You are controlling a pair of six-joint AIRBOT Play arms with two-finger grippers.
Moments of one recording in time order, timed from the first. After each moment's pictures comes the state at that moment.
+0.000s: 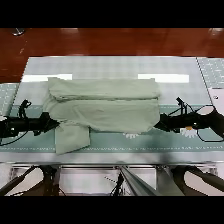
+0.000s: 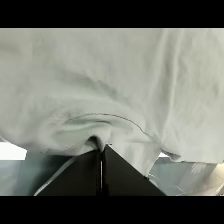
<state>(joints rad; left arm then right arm) 0.50 -1.11 0.48 0.77 -1.13 -1.17 -0.18 -1.22 0.54 -0.87 1.02 1.32</state>
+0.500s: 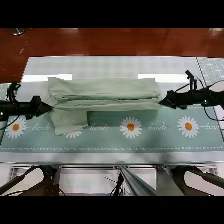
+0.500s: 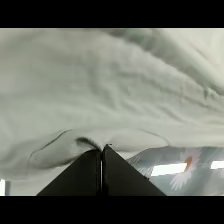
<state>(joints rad) 0.46 -1.18 0.76 0.75 -1.18 -1.20 -0.19 -1.29 0.92 -0.85 1.11 1.29</state>
